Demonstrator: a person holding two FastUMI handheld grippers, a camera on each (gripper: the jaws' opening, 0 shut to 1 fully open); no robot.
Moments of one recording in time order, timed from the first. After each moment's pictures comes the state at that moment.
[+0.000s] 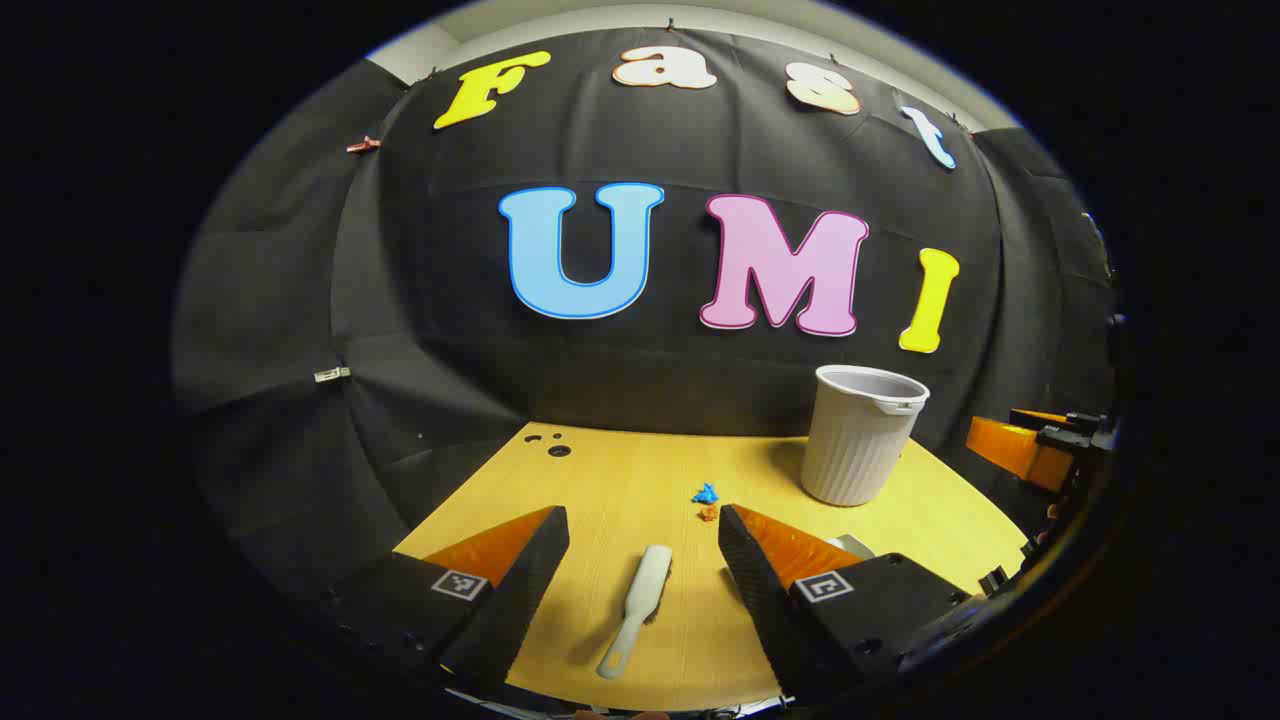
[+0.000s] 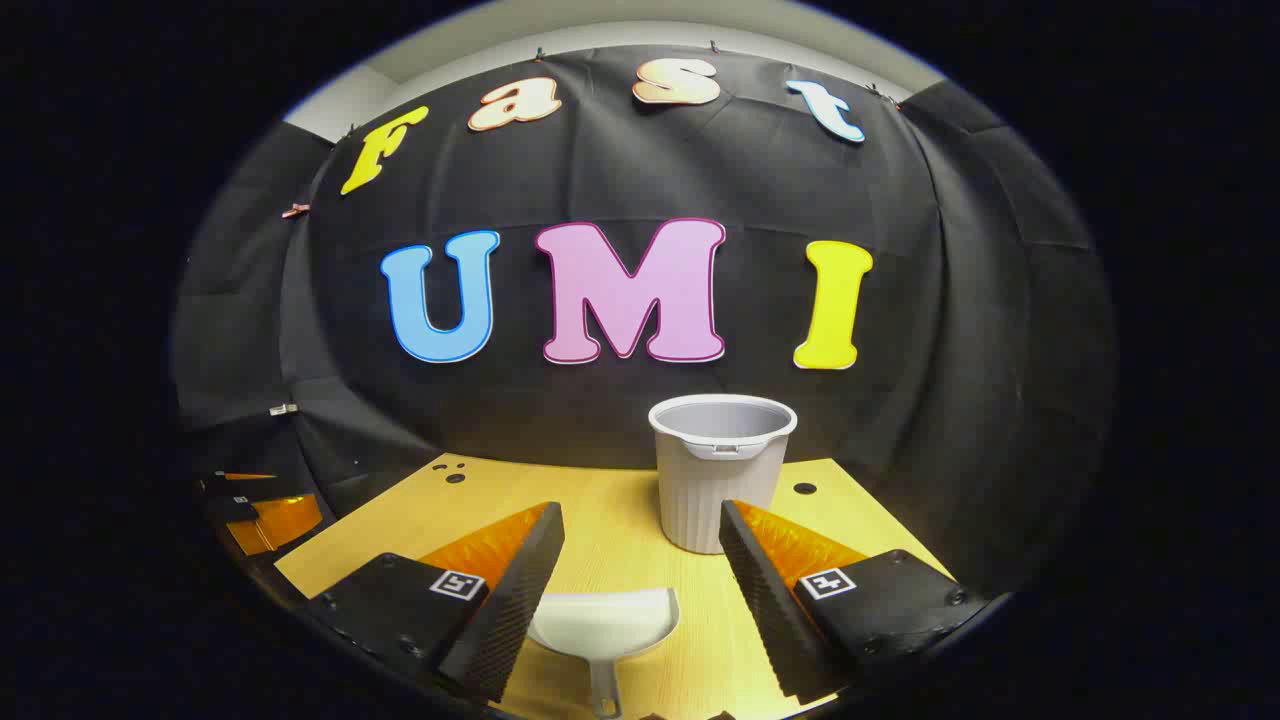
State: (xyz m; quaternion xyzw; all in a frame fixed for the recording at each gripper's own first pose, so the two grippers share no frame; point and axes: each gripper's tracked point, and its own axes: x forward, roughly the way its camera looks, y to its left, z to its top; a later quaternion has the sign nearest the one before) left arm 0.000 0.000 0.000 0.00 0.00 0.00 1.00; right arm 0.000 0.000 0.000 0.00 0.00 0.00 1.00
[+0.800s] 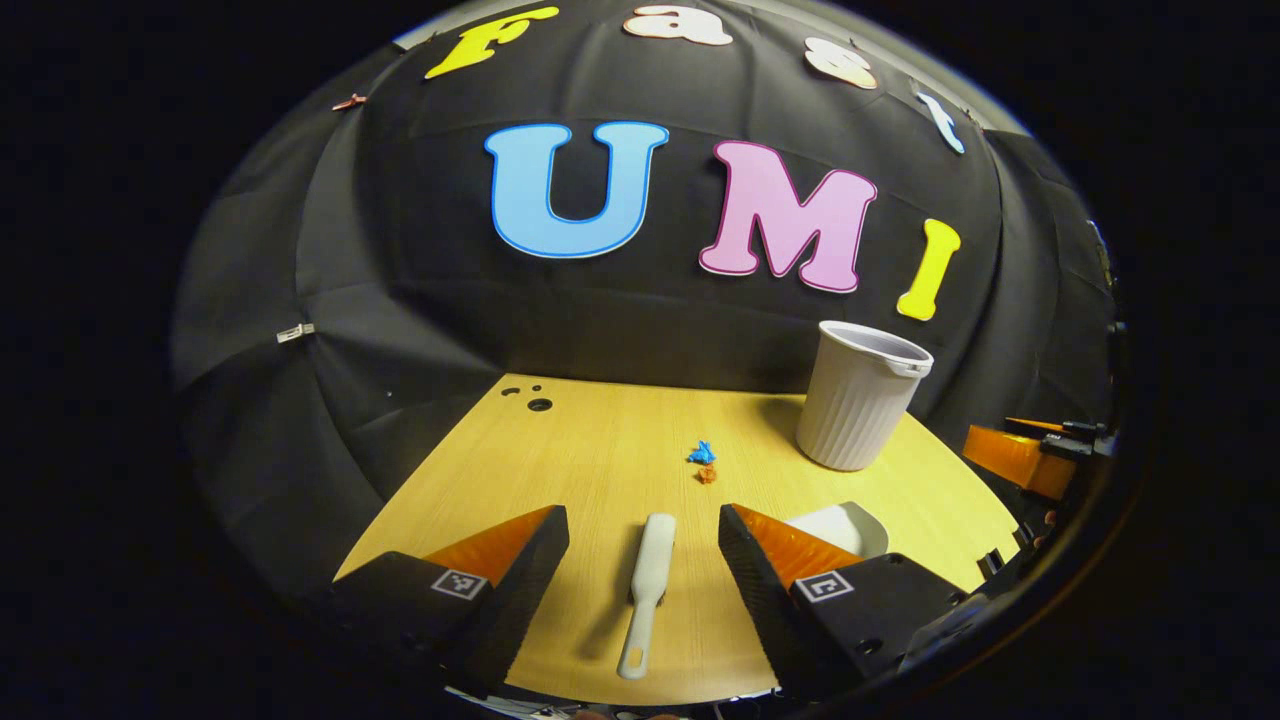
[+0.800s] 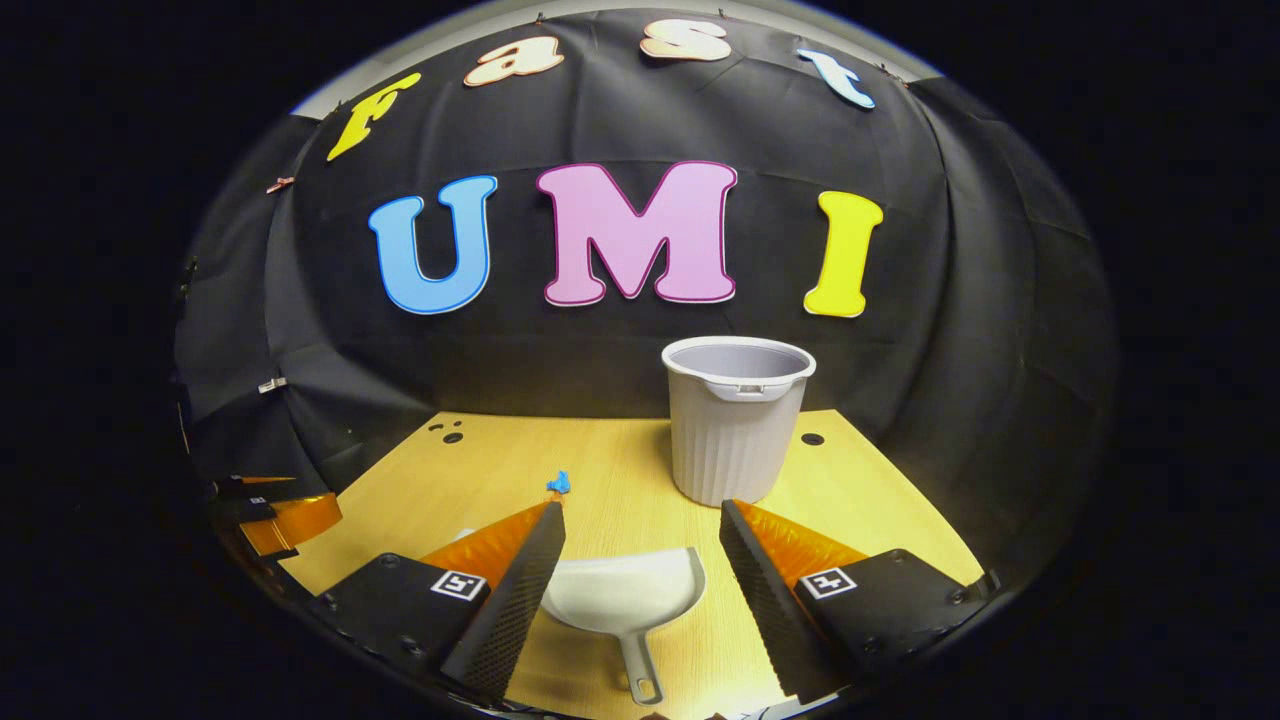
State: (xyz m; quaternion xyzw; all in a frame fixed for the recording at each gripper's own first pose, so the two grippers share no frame) left arm 0.040 0.014 -0.042 -0.01 0.08 -0.05 1.00; right arm 0.008 0.026 -0.046 0.00 0.08 -0.01 1.00
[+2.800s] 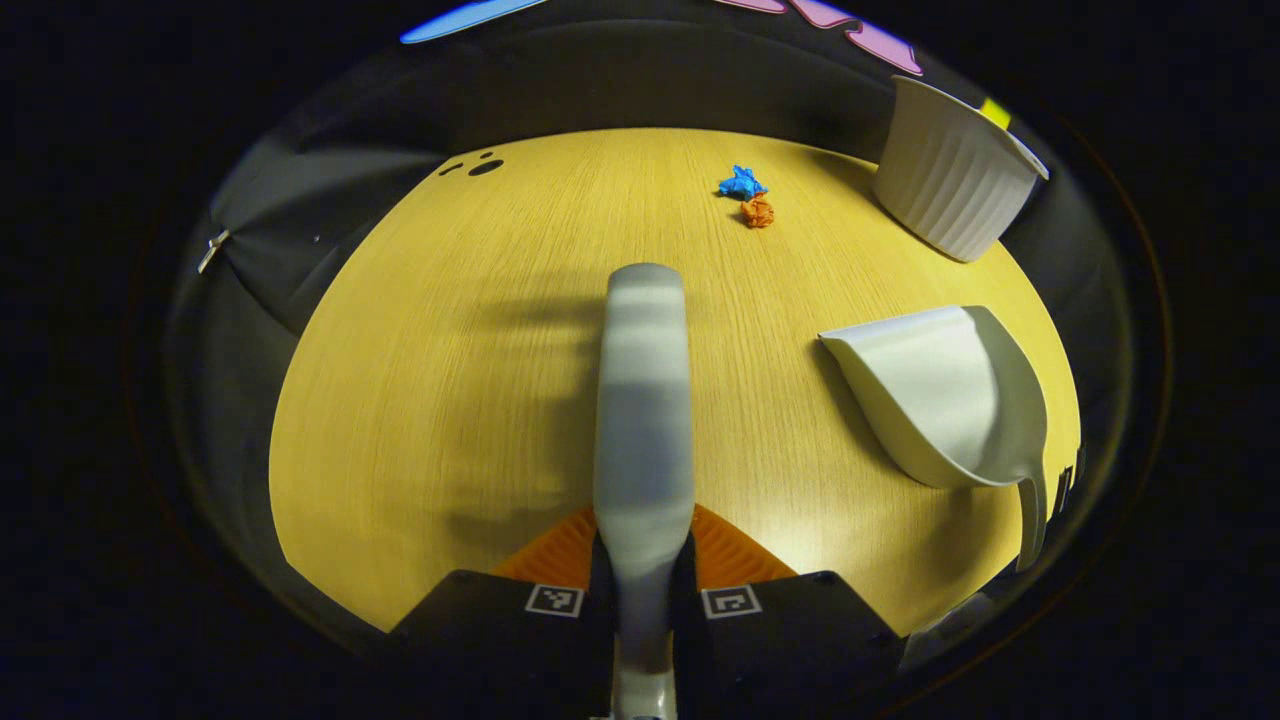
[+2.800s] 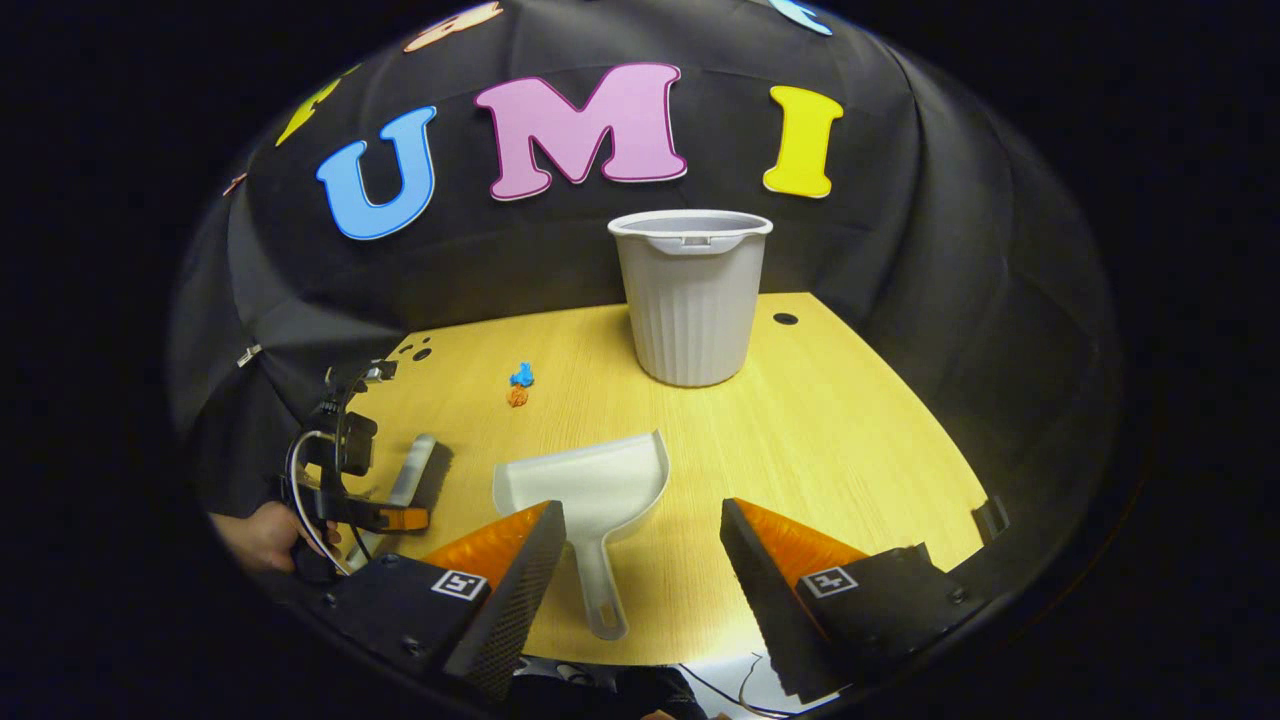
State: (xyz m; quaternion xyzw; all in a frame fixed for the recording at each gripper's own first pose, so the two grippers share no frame) left arm 0.135 0.005 -0.257 0.05 0.39 -0.03 0.92; right arm -0.026 -0.020 -0.145 0.04 0.24 -0.03 0.97
